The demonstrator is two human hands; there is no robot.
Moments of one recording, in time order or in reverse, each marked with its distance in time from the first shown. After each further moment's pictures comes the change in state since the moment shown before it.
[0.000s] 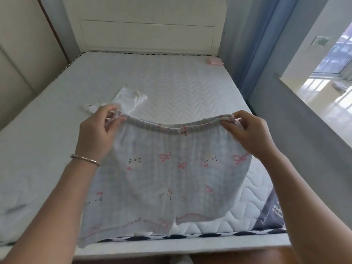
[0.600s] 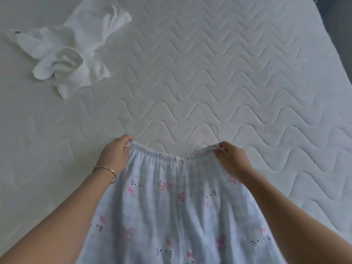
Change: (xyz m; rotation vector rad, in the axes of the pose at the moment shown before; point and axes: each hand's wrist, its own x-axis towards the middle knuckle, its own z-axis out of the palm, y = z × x) left_hand -0.100 -0.258 0.399 0.206 -0.697 -0.577; right_hand 0.079 0.368 0.312 -0.238 -0.591 0.554
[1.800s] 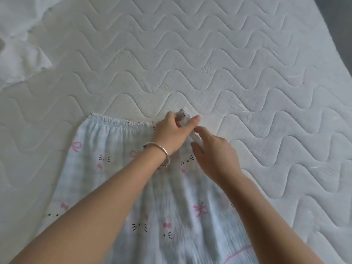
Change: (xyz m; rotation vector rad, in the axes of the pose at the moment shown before) left_hand 0.048 0.179 0.093 -0.418 -0.293 -0.067; right_hand 0.009 -0.012 -0.003 -0.158 0.123 -0.173
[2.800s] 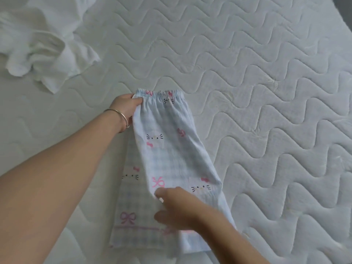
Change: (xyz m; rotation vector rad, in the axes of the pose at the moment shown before) left_hand 0.002 -0.117 -0.182 -0.416 0.006 -0.227; right_hand -0.134 -0.170 0.113 0.230 -0.745 -0.047
